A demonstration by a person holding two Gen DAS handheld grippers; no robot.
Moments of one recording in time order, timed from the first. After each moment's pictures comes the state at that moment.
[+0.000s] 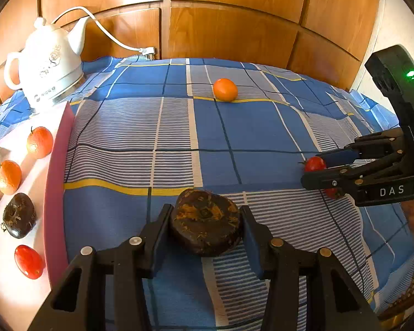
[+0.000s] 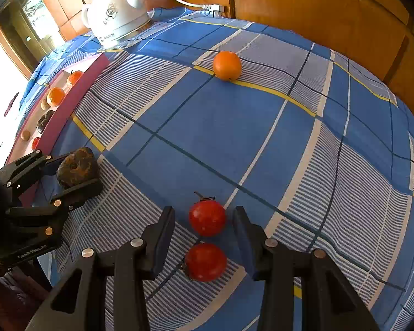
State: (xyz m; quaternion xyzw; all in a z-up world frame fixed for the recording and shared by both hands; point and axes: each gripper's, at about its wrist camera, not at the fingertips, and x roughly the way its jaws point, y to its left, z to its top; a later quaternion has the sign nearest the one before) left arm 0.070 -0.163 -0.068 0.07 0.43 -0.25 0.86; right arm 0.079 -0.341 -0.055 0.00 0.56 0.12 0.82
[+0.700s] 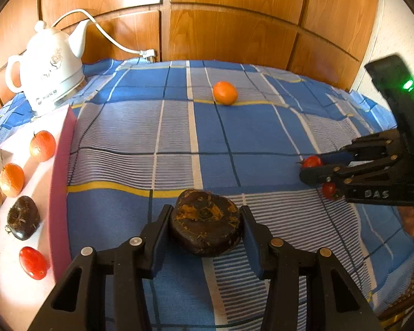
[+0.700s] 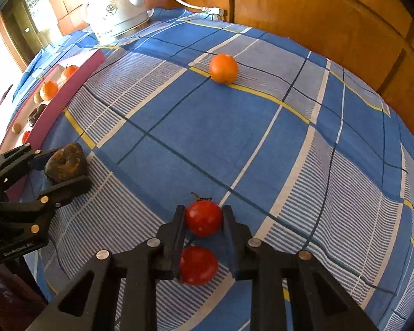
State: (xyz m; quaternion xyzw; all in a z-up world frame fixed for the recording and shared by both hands) left arm 0.070 -0.163 -0.058 0.07 0.43 -0.25 0.87; right arm 0.077 -0.340 -0.056 -0.04 0.55 0.10 0.83
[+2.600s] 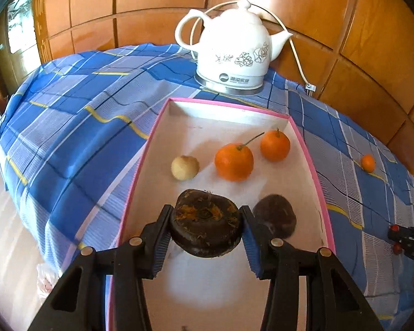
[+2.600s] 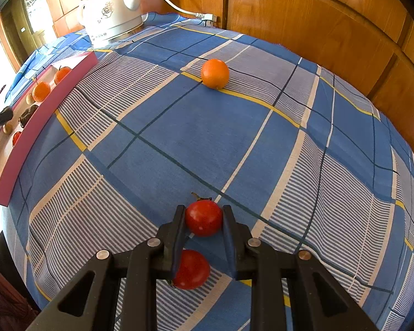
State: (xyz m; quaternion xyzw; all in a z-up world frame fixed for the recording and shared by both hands) left arm 0.117 0.058 -0.037 -0.05 0.45 -0.03 0.89; right arm 0.075 -0.334 -0.055 -0.05 0.53 0.08 0.84
